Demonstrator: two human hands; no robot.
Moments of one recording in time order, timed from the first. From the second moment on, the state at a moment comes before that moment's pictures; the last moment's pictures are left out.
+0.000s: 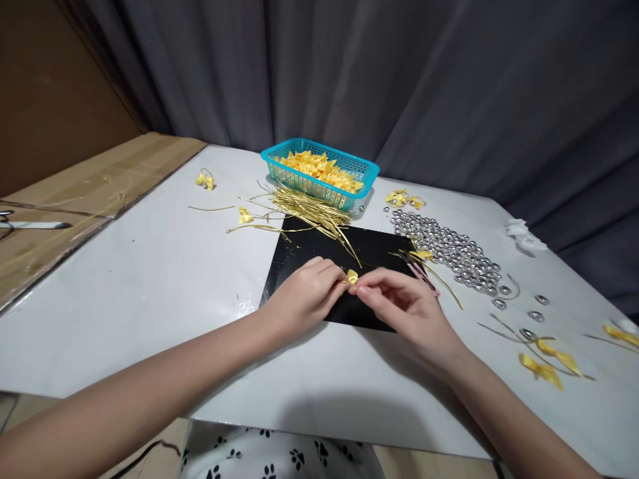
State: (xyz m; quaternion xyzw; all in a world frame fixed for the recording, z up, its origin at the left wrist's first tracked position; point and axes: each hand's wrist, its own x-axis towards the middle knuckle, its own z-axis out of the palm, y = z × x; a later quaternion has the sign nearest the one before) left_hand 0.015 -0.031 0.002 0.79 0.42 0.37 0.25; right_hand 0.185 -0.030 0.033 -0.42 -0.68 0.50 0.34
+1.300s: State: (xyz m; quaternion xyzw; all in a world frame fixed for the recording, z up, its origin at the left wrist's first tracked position) left_hand 0.017 -0.019 0.002 0.34 0.43 0.50 0.67; right_hand 0.185 -0.025 0.010 -0.45 -0.83 0.27 0.20
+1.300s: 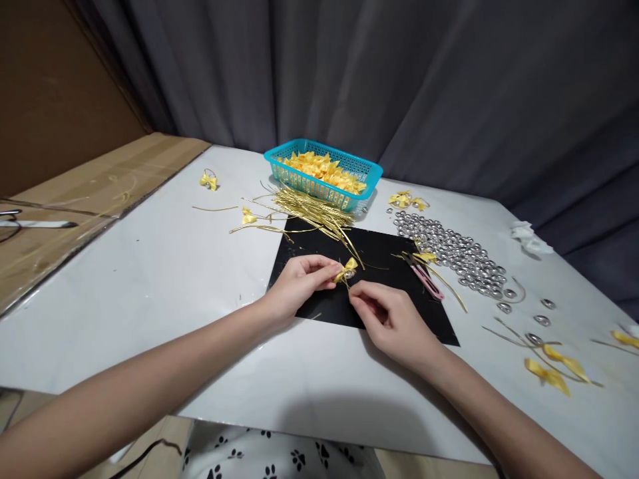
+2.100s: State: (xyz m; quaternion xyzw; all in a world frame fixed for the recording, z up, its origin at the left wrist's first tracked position) left_hand 0.017 -0.029 -0.003 0.78 0.41 0.40 0.26; right_hand 0.190 -0.016 0.026 -0.44 -0.45 0.67 0.38
